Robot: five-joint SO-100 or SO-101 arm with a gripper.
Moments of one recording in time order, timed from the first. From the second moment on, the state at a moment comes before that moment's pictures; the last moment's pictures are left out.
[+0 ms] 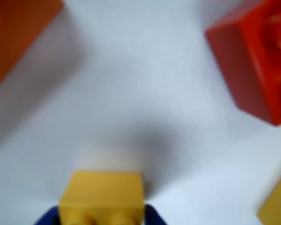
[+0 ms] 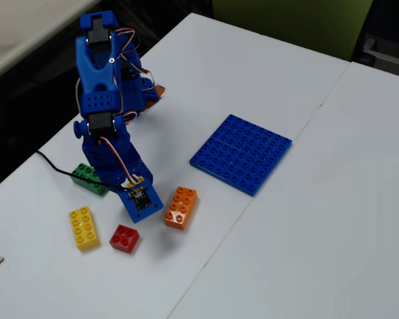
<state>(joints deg) 46.3 71.3 85.3 67.1 -114.6</state>
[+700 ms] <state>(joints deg) 43.4 78.9 82.7 76.3 -113.0</state>
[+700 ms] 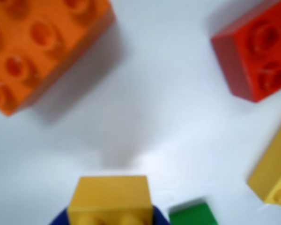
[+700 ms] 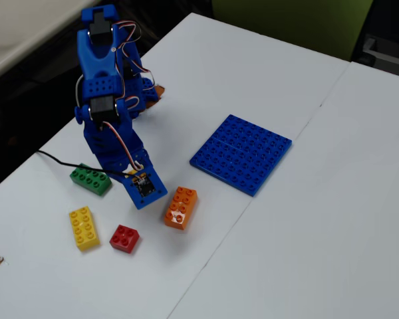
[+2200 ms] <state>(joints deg) -2.5 93.7 57.0 91.7 -87.0</state>
